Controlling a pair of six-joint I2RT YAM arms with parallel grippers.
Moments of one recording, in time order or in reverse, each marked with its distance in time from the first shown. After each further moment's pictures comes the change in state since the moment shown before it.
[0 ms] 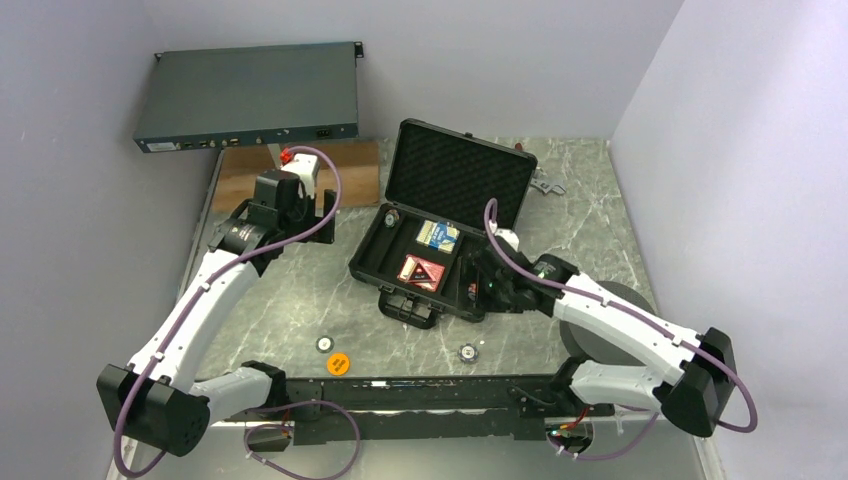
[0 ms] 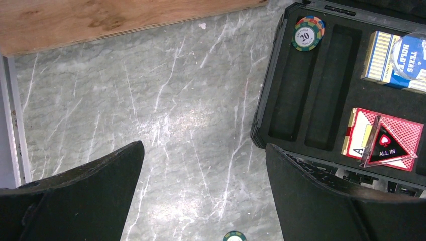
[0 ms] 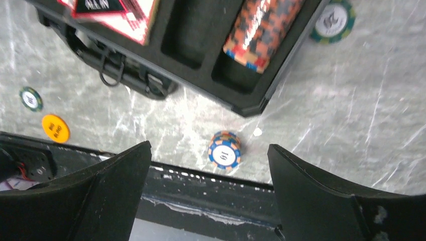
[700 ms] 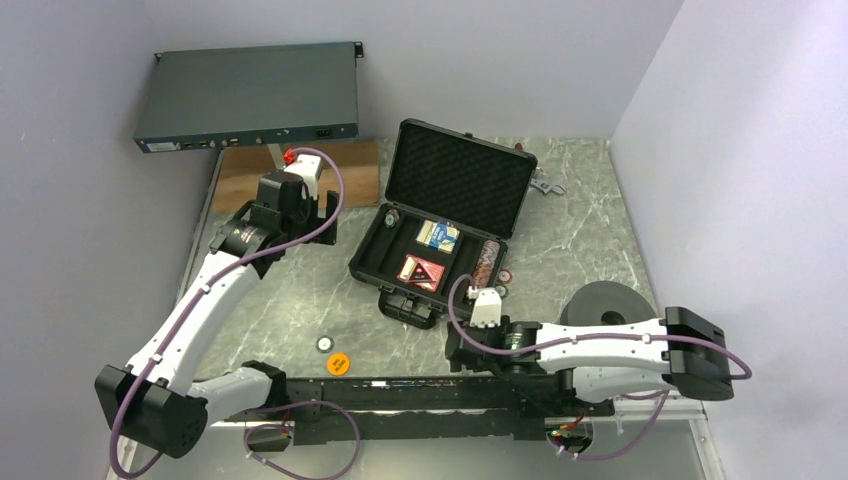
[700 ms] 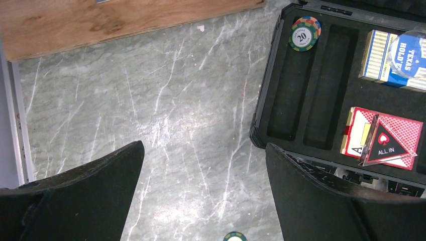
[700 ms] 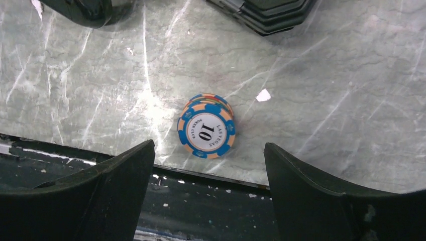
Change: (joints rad) left arm -0.031 -0.008 -0.001 0.002 -0.026 0.002; right arm 0.520 -0.024 -0.377 0.181 0.313 0.358
